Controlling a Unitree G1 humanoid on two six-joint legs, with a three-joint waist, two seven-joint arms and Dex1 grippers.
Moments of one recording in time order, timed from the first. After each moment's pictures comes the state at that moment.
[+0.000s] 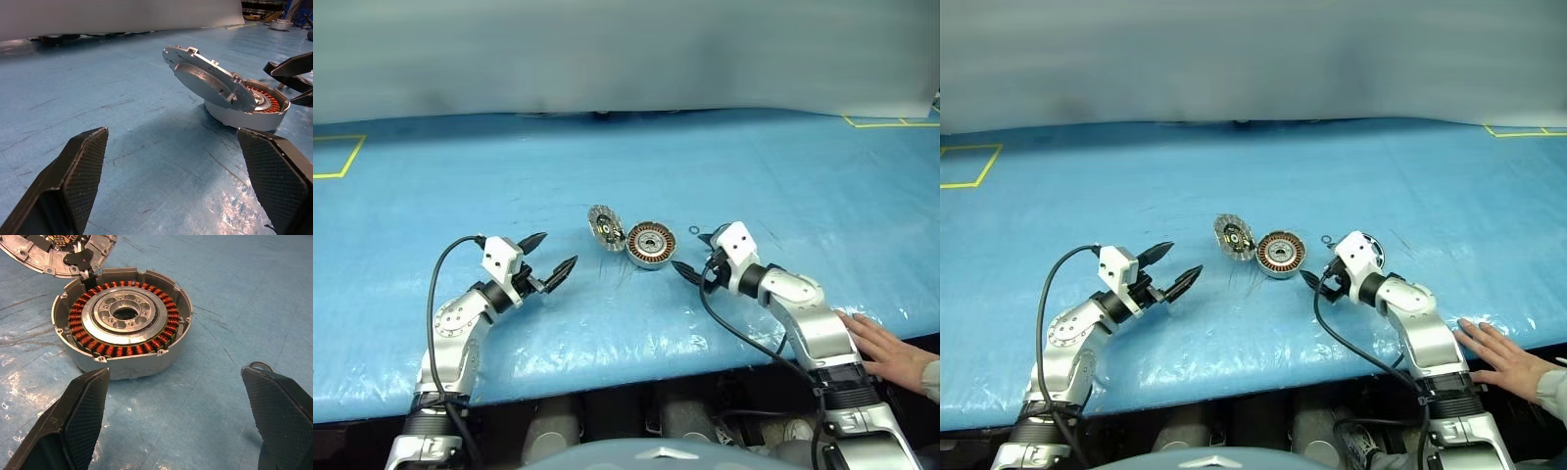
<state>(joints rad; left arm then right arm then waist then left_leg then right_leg) -0.05 0.35 0.06 0.04 -0.31 -0.01 -0.74 -0.19 -0.48 0.05 -0.01 0.16 0.32 0.67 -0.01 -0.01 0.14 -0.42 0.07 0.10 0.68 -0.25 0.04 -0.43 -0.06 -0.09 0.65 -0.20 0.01</state>
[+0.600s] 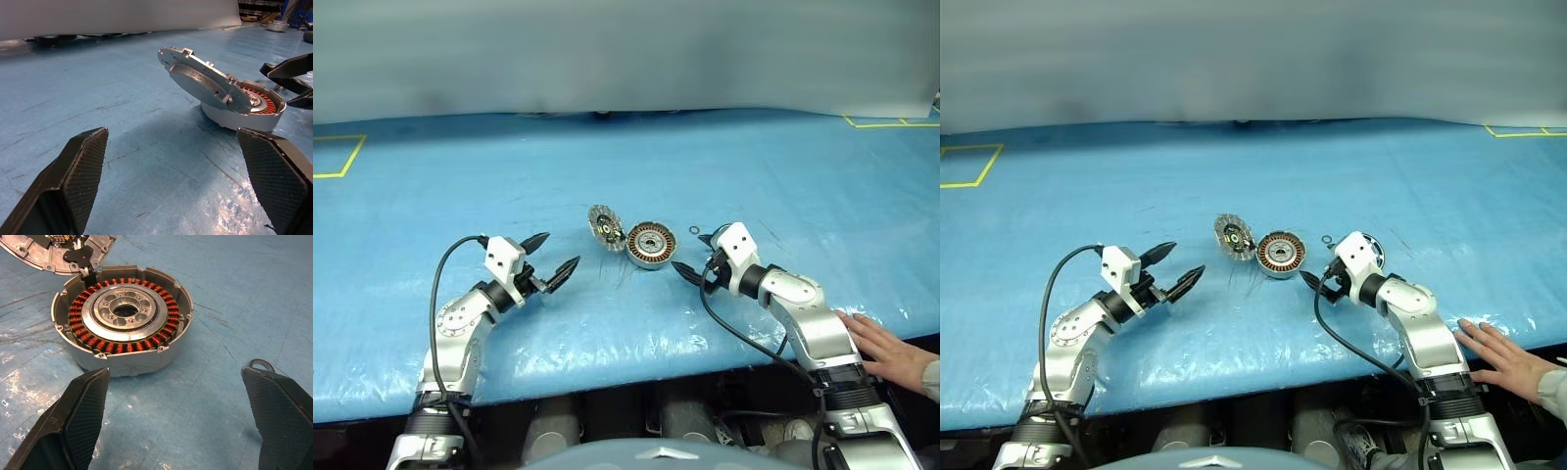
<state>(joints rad) -0.05 0.35 0.05 0.04 -0.32 -0.01 -0.74 -0.18 -0.48 0.05 -0.01 0.16 0.32 0.67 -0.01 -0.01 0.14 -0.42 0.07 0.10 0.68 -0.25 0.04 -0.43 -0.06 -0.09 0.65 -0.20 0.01</state>
